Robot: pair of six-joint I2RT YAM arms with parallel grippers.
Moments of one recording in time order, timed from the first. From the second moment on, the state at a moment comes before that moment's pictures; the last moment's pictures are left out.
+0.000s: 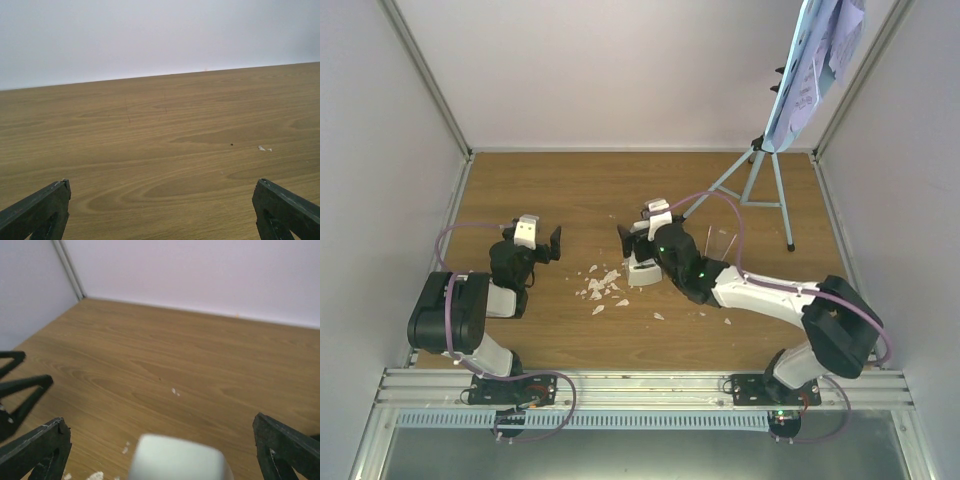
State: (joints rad) left arm 0.01 1.56 0.28 1.10 0.20 0.05; right arm 0.90 1.51 0.85 0.34 0.39 0.27
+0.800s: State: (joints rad) left arm 0.01 1.56 0.28 1.10 0.20 0.05; right arm 0.51 1.16 0.53 0.25 0.02 0.30
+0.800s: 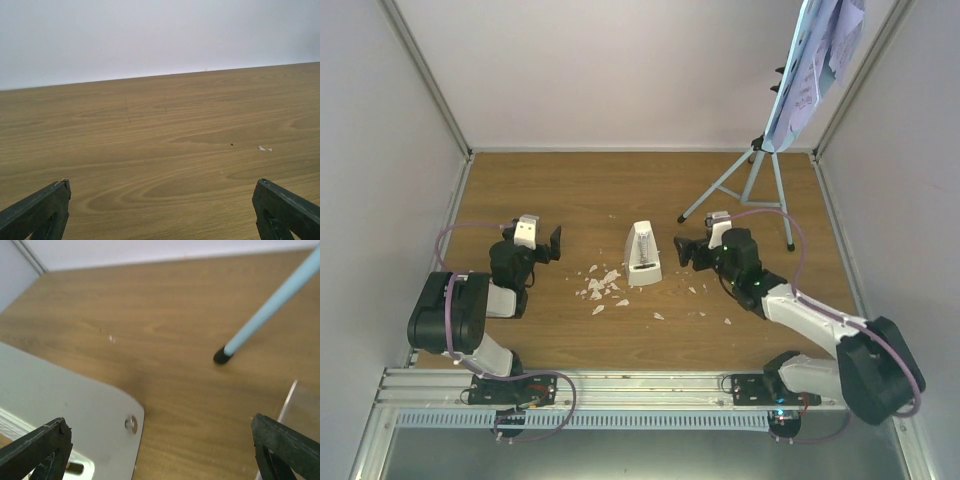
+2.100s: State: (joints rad) left arm 0.01 1.56 0.28 1.10 0.20 0.05; right arm 0.73 1.46 0.49 0.49 -0.23 0.32
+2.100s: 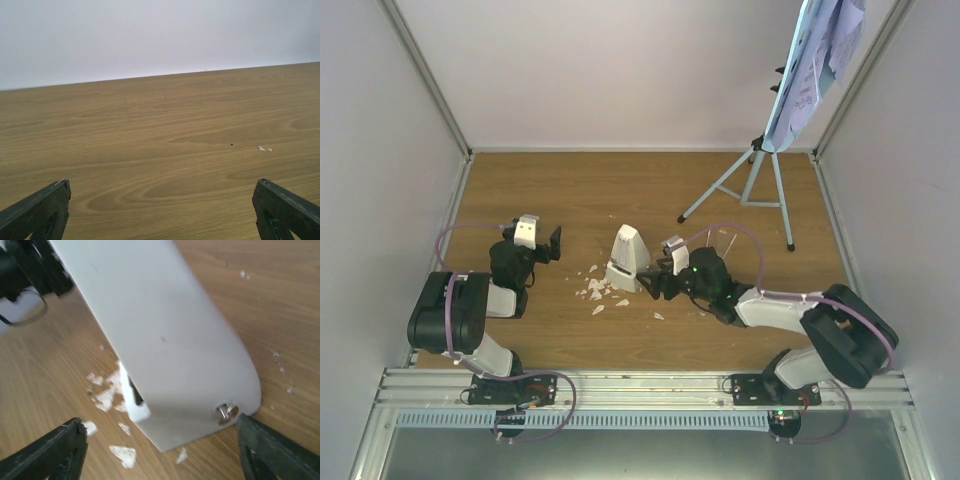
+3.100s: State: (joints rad) left arm 0.01 1.56 0.28 1.10 0.20 0.05; right arm 0.68 1.52 0.62 0.61 -0.20 0.11
